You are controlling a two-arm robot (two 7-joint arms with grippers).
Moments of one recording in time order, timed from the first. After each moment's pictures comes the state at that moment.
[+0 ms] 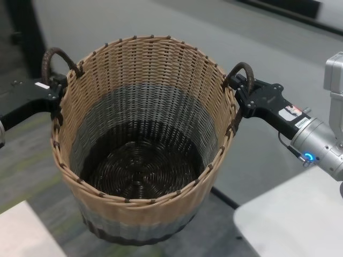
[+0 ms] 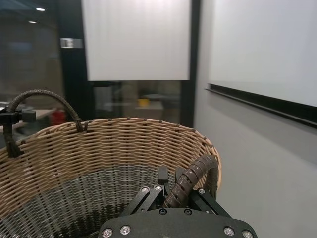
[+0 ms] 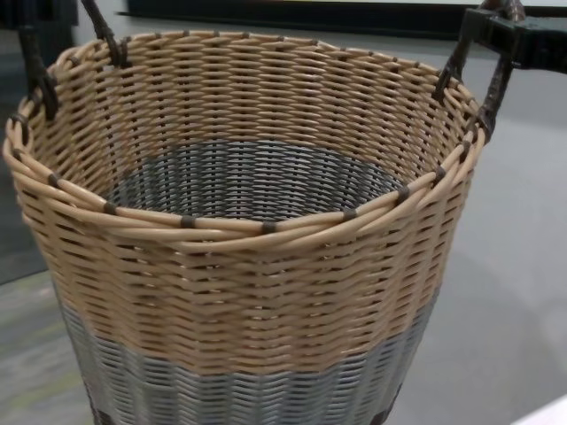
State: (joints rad) left arm -0.23 0.64 0.16 -1.80 -0.64 0.29 -0.30; right arm 0.29 0.45 -0.27 -1.60 0.51 0.02 0.41
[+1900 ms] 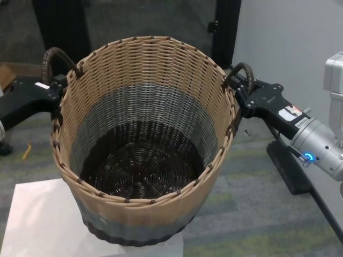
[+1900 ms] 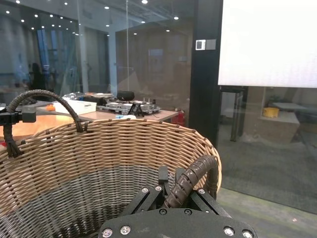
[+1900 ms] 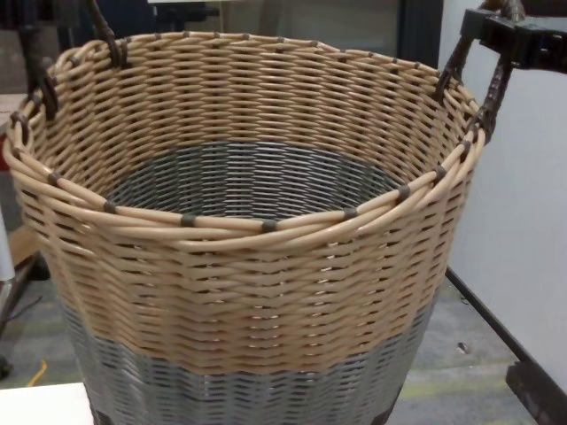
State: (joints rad) left arm -0.23 0.64 0.16 -1.80 -0.64 0.29 -0.30; right arm 0.29 0.45 -0.27 -1.60 0.51 0.02 0.41
